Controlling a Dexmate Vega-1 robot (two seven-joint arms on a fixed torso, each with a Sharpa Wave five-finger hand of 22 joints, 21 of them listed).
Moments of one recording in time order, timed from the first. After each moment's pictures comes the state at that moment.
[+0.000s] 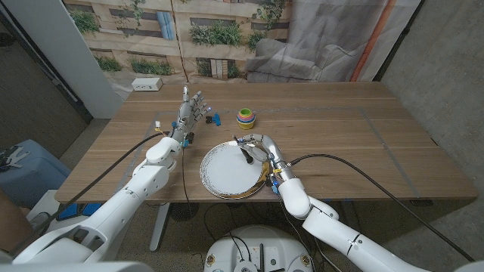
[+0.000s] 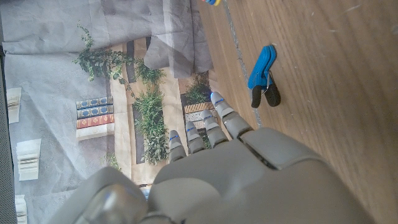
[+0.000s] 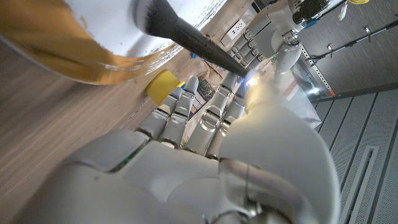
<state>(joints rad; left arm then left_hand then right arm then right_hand) 0.84 0.51 0.37 -1.30 -0.65 -0.29 -0.03 0.01 0.07 -0.13 0.14 0.21 0.06 -0.21 0.19 0.19 0.09 -0.15 0.20 0.19 0.17 -0.04 0.18 0.18 0.33 0.02 0.20 0.18 -1.05 -0.42 -0.72 -1.65 -0.17 0.19 -0.46 1.02 0.13 0.29 -0.17 0.19 0.95 -0.20 0.52 0.18 1.09 -0.22 0.21 0.21 0.53 -0.05 0.44 0.26 0.41 -0.04 0.18 0.16</state>
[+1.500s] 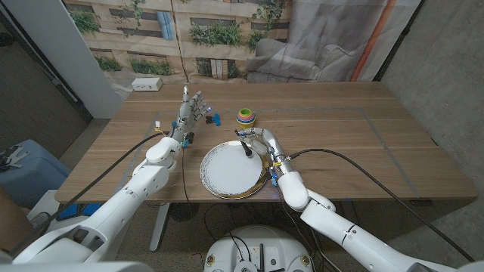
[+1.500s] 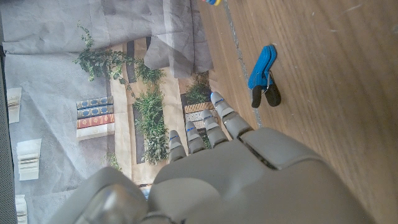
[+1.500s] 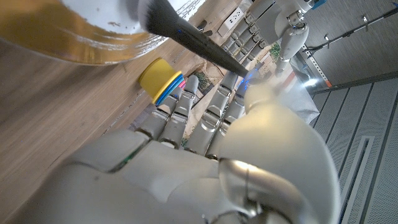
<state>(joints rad) 0.84 0.51 0.37 -1.30 -0.65 -0.29 -0.03 0.01 0.07 -0.13 0.14 0.21 0.06 -0.21 0.19 0.19 0.09 -0.15 0.20 0.19 0.17 -0.04 0.18 0.18 0.33 0.02 0.20 0.18 -1.00 -0.39 -0.71 -1.56 -0.15 0.25 -0.46 1.02 0.13 0.28 -0.17 0.19 0.95 -0.20 0.51 0.18 1.09 -0.22 0.21 0.21 0.53 -0.05 0.44 0.26 0.41 -0.04 0.18 0.16</state>
